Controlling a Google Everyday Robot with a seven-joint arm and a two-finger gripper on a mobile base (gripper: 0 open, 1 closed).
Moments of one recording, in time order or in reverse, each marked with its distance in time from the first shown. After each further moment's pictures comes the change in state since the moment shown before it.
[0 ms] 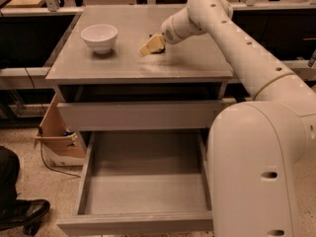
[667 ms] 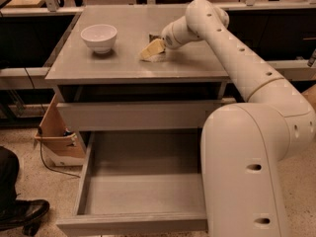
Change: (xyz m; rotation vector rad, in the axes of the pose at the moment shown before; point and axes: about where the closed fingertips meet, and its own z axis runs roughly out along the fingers) arm 0.021 -0.015 0.033 0.024 0.006 0.046
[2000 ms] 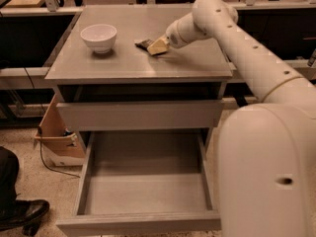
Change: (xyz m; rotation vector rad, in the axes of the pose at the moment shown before) arm -0.003 0.012 -0.035 -0.019 -0.008 -0.022
